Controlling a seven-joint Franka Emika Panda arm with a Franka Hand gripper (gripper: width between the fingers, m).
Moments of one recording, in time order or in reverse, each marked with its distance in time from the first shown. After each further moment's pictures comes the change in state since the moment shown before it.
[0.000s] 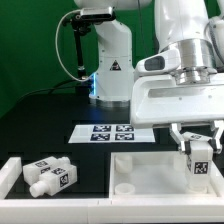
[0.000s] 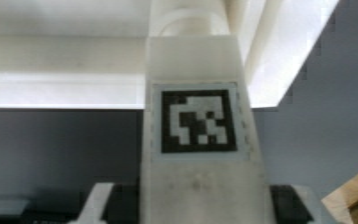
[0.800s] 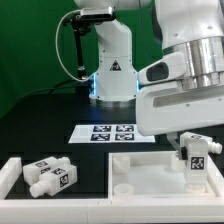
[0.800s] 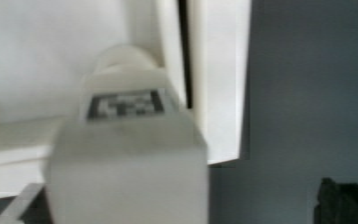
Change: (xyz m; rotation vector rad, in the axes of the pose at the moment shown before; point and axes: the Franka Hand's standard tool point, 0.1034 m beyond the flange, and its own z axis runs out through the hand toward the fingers) arm -0.002 -0.012 0.008 0.099 -0.406 0.134
